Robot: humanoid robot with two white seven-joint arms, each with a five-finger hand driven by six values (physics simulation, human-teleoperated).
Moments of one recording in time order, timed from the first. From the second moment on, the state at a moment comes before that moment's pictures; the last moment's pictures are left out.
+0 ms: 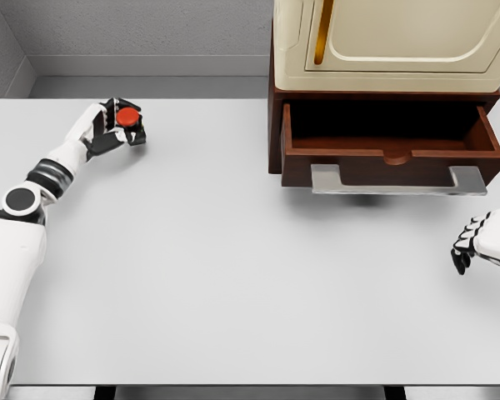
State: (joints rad) left arm -0.66 0.27 -0.15 -0.64 0.11 -0.39 -0.41; right arm 0.16 -1.44 0.29 -1.77 0.32 -0.61 -0.02
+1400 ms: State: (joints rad) left arm -0.48 0.37 -0.25 -1.25 0.12 -0.39 -0.46; right arm 0.16 -1.44 0.29 -1.77 0.32 -0.61 -0.02
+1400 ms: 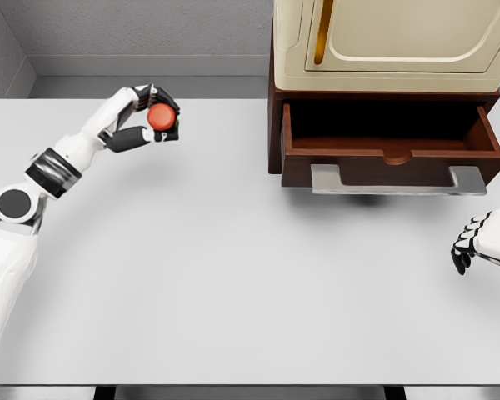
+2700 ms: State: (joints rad) left arm -0.46 0.33 -0.27 -1.64 -0.24 -0.34 -0.45; right arm 0.14 -1.44 0.29 -1.77 0.32 -0.61 -0.02
